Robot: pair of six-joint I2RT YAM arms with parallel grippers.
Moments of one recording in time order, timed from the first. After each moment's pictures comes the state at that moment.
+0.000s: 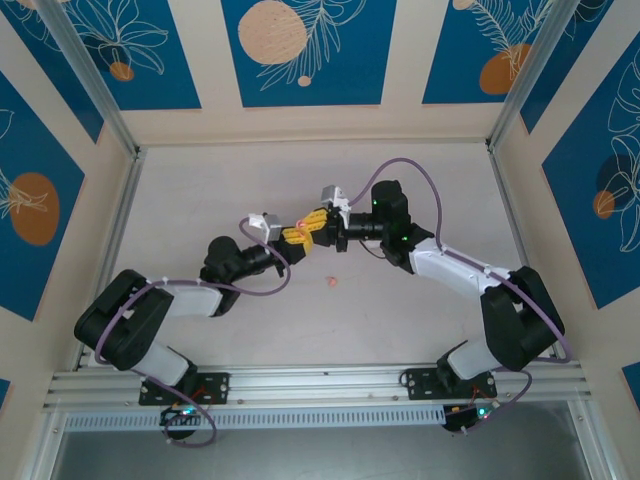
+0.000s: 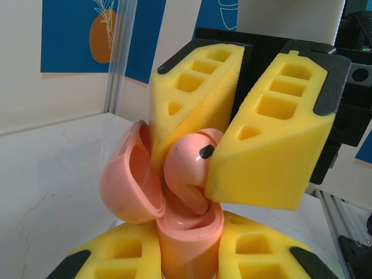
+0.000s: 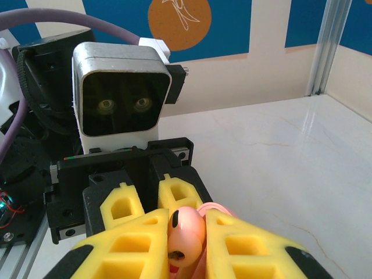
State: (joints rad) left arm -0.55 1.50 0.45 1.19 0.58 -0.33; right arm 0.55 1.46 0.89 0.33 -0.87 -0.11
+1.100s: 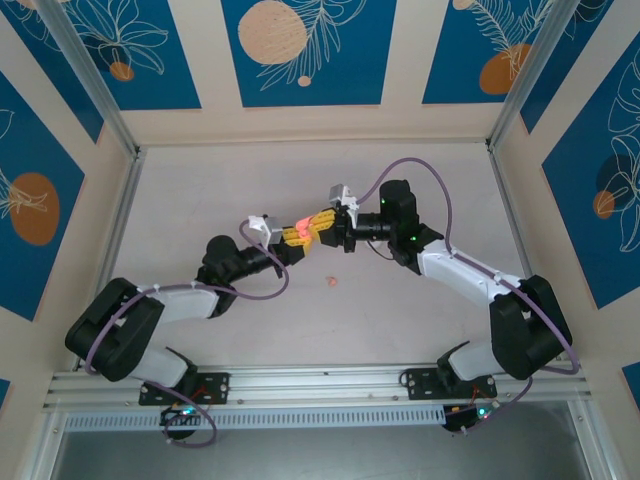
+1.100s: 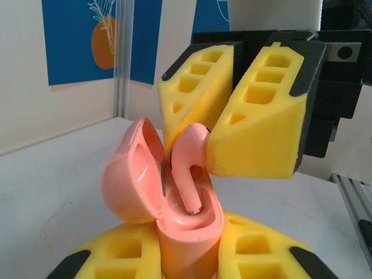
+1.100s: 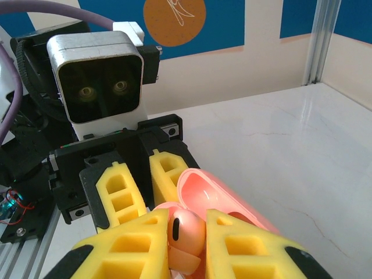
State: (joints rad) left arm -0.55 1.44 0.45 1.10 0.57 -0.20; right arm 0.52 1.40 0.87 0.26 -0.88 -0.10
